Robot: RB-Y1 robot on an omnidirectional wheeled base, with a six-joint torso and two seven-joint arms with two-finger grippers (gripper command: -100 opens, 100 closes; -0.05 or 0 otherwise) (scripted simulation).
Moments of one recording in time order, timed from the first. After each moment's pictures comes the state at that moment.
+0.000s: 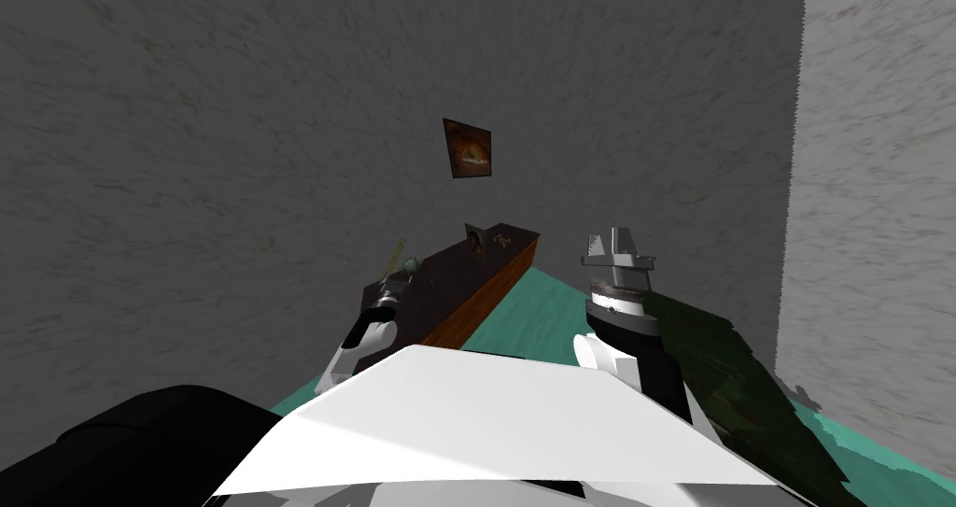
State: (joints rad) left arm 0.40 0.17 0.36 -1.92 0.37 0.06 0.84; right arm 0.49 0.04 0.02 -2.39 0.01 -0.46 0.00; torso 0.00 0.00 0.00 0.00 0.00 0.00
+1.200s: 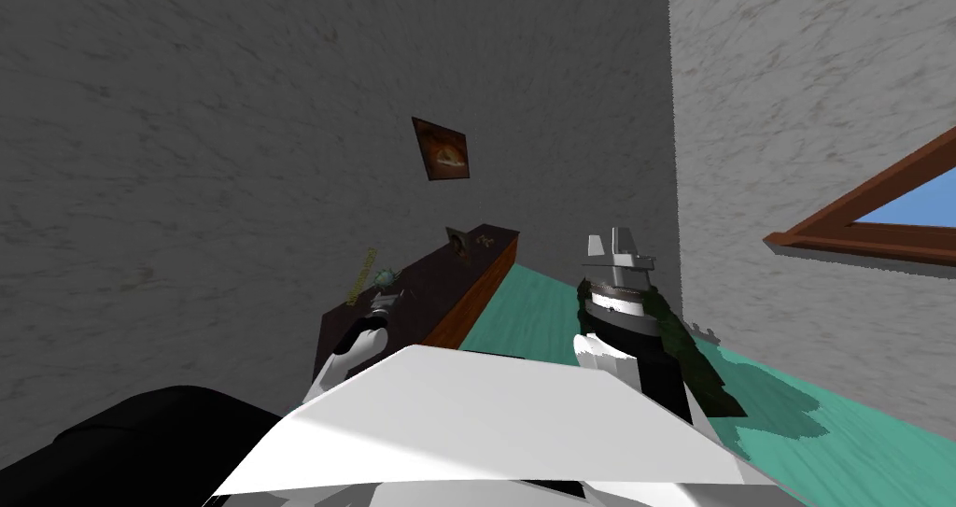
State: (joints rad) left arm 0.38 0.19 0.46 -1.73 0.42 0.19 1.14; right arm 0.49 0.04 0.02 -2.39 0.01 -0.46 0.00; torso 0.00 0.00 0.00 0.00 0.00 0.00
